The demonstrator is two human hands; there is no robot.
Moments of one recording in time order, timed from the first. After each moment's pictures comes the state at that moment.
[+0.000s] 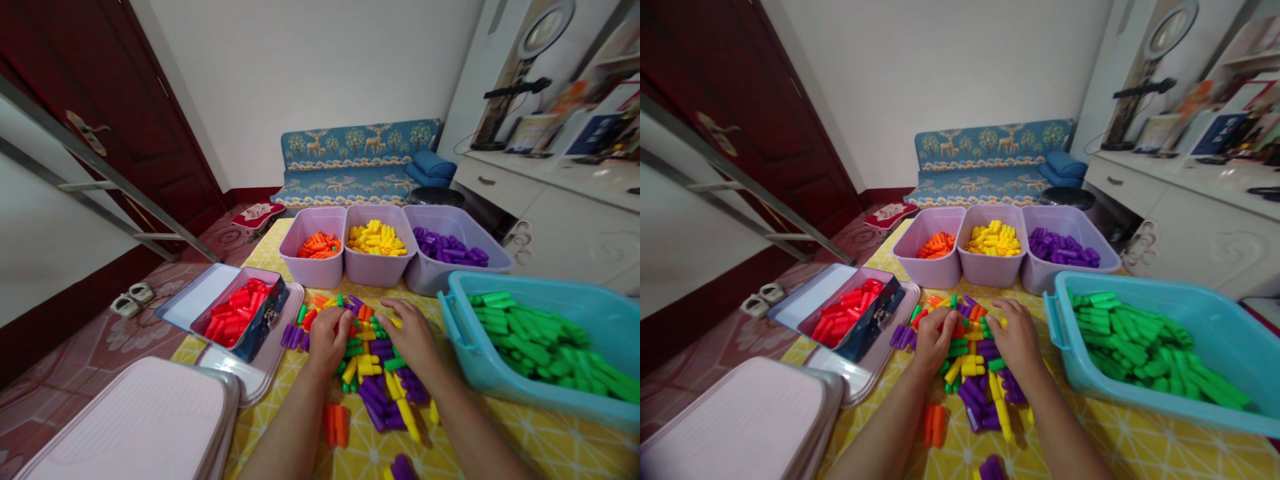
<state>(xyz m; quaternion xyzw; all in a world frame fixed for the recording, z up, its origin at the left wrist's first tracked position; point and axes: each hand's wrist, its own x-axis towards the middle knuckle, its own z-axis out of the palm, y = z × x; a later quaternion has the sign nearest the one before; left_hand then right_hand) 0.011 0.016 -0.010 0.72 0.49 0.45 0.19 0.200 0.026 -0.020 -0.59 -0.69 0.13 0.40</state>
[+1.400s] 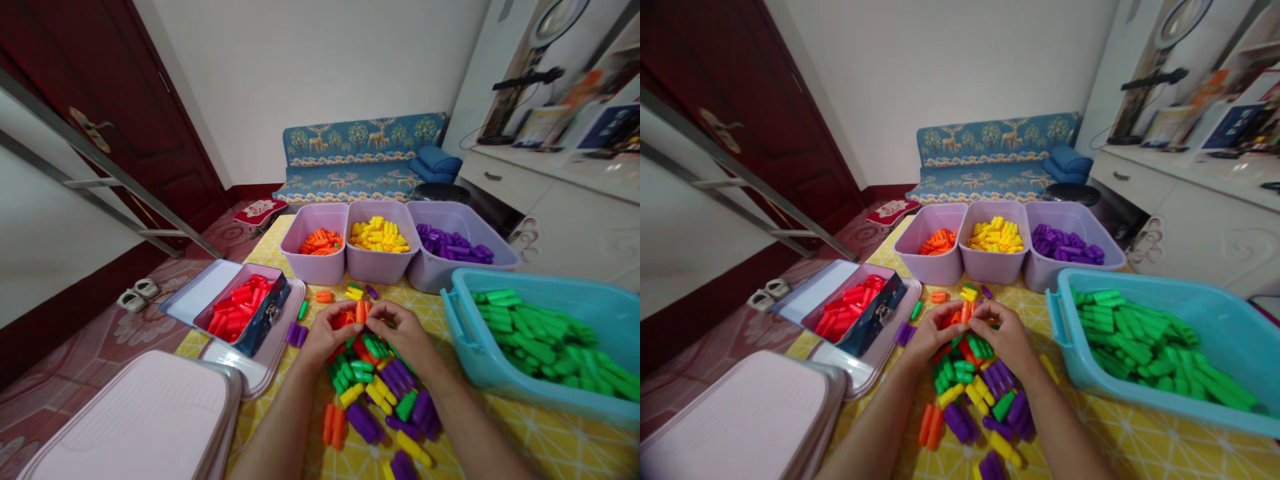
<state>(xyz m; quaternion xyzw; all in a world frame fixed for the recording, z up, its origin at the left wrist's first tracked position) 0.003 0.018 -0.011 0.49 0.37 0.48 0.63 0.180 0.012 0.003 -0.45 -0.61 0.45 0.47</state>
